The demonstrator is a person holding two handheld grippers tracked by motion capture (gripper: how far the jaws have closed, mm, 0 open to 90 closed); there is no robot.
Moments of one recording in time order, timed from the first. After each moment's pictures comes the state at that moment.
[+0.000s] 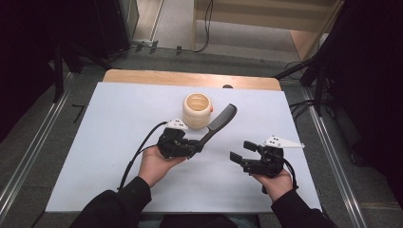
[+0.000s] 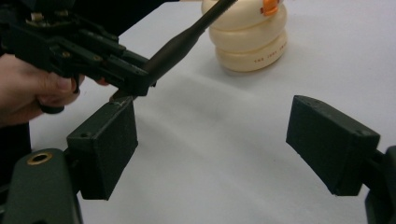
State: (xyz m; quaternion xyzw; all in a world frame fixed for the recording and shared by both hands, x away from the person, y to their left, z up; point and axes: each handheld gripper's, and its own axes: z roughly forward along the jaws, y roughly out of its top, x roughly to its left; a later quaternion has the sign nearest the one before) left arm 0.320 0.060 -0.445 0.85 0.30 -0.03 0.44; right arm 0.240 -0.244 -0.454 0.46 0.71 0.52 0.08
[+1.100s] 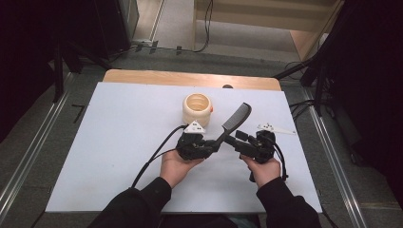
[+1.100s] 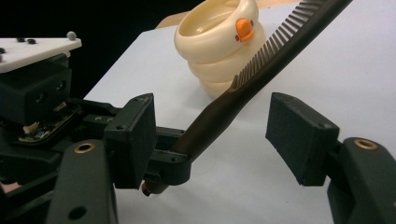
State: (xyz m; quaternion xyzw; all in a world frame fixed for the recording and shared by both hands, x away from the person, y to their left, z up) left arm 0.316 0.011 -0.464 0.83 0.29 -0.01 0.47; right arm 0.275 -0.224 -0.447 0.54 0.65 0.53 0.05
